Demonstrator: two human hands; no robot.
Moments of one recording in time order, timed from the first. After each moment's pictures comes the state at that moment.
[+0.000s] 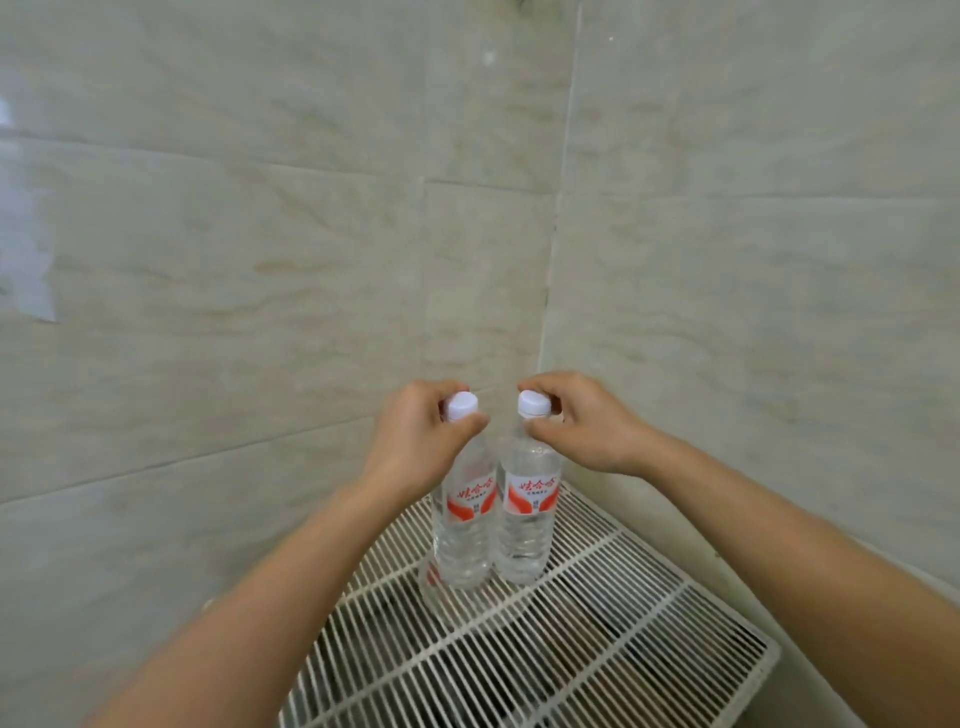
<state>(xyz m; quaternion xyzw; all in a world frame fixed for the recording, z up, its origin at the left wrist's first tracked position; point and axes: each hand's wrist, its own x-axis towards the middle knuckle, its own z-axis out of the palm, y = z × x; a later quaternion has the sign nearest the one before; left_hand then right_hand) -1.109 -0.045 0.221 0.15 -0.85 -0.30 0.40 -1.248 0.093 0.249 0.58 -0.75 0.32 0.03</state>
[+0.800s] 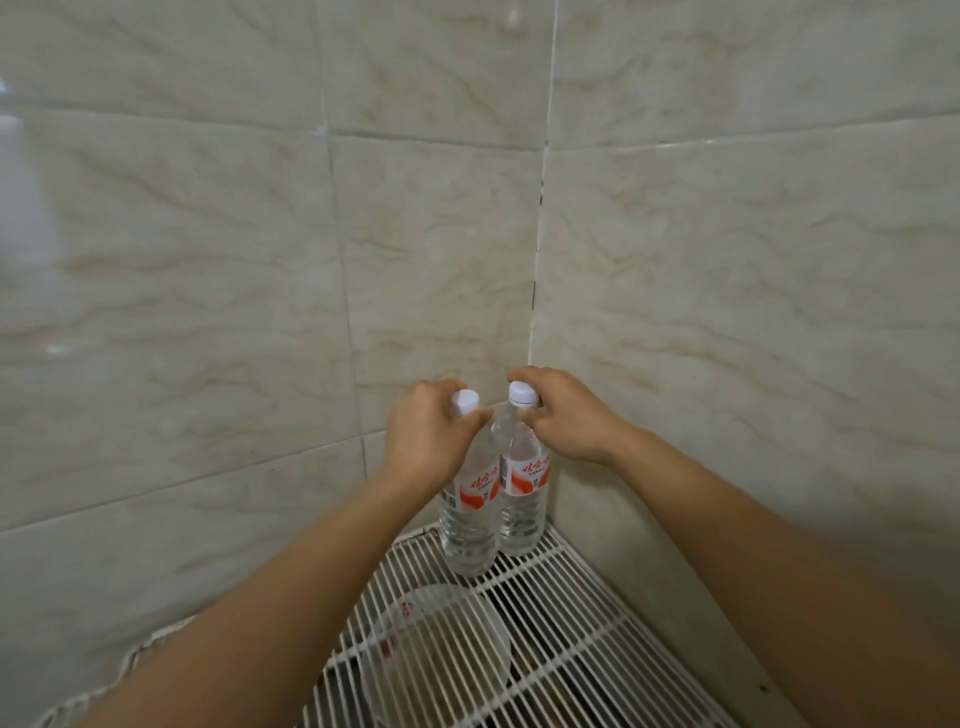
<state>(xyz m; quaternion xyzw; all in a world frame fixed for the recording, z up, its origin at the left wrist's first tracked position) -1.282 -0.084 0.199 0.28 -0.84 -0.26 0.39 -1.419 0.014 0.217 0.55 -0.78 0.30 -0.01</state>
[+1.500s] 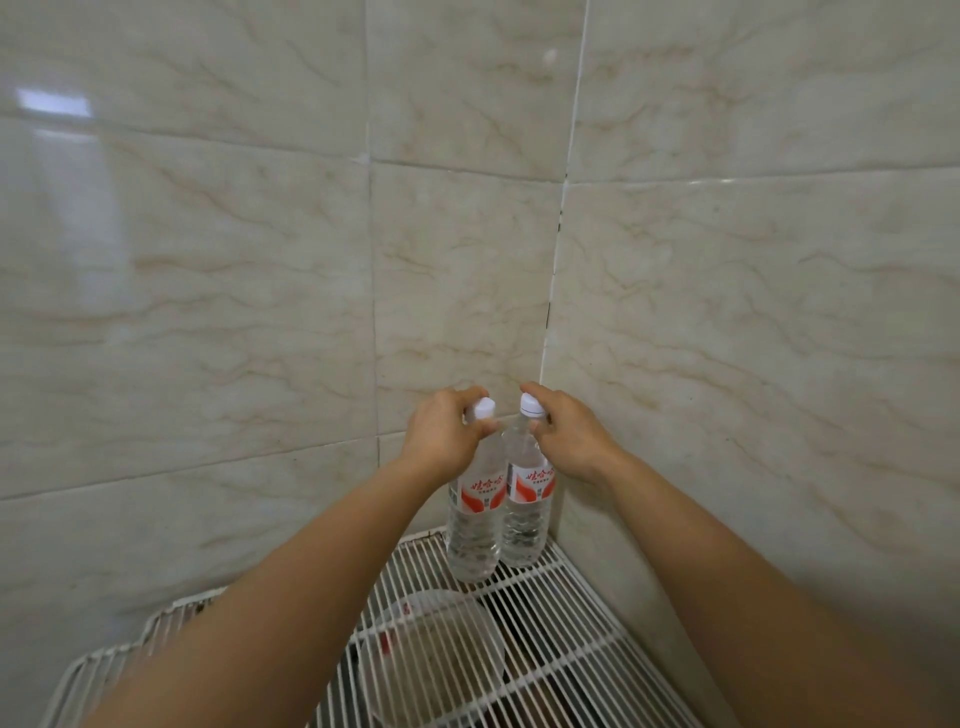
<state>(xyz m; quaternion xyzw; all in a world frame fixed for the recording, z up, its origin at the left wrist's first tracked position) -1.282 -0.072 0.208 0.30 -0.86 -0.29 0.30 -1.415 0.017 0.205 0.49 -0.81 0.33 -0.04</state>
